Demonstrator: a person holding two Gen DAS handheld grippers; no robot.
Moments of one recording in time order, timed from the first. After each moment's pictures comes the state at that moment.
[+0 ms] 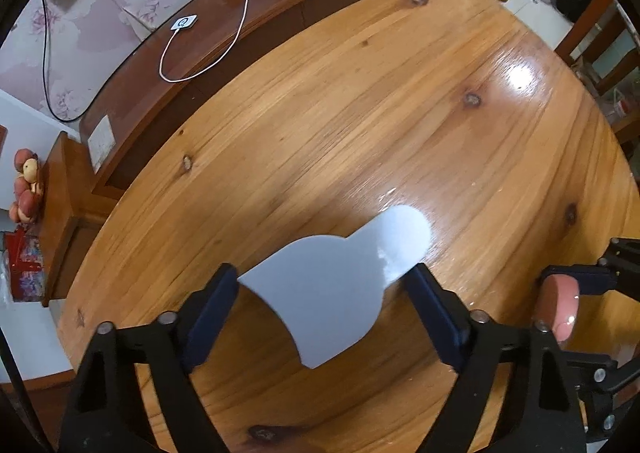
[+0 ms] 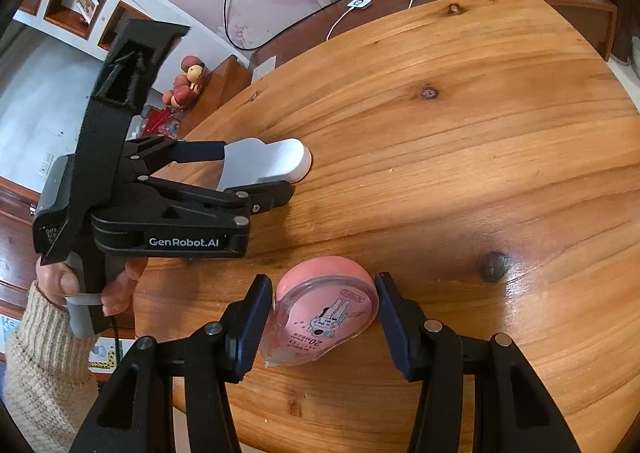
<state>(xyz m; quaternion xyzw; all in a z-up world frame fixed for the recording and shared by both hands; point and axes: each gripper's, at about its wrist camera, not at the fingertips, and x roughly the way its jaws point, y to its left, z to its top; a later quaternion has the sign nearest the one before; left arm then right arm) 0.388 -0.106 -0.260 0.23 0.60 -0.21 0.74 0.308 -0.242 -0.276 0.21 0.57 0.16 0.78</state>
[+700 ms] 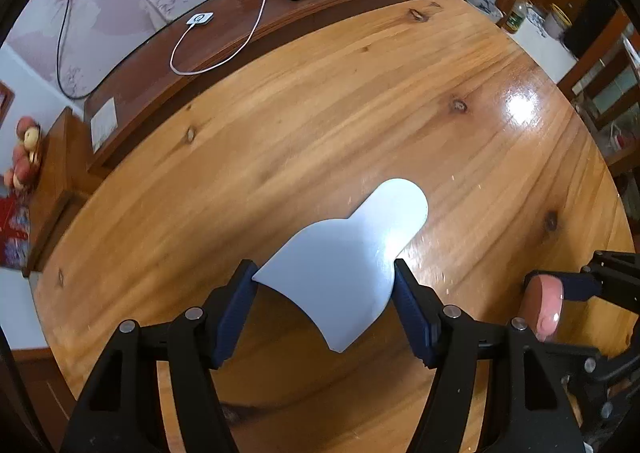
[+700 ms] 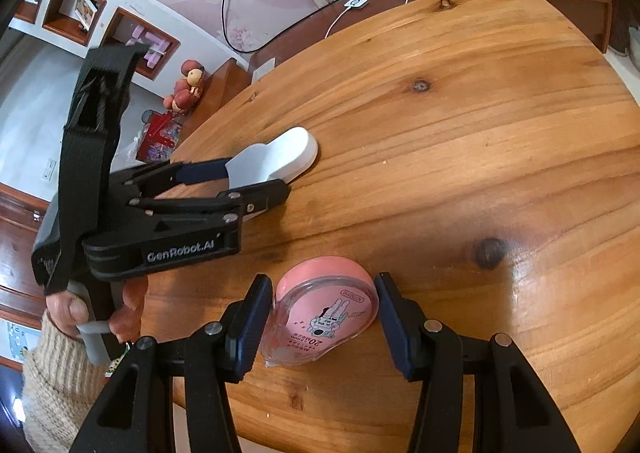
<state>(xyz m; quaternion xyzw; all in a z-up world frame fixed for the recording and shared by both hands) 0.357 -0.093 -0.249 0.17 0.59 -0.19 0.77 0.304 -0.252 -0.279 0.22 0.57 0.16 0.77</state>
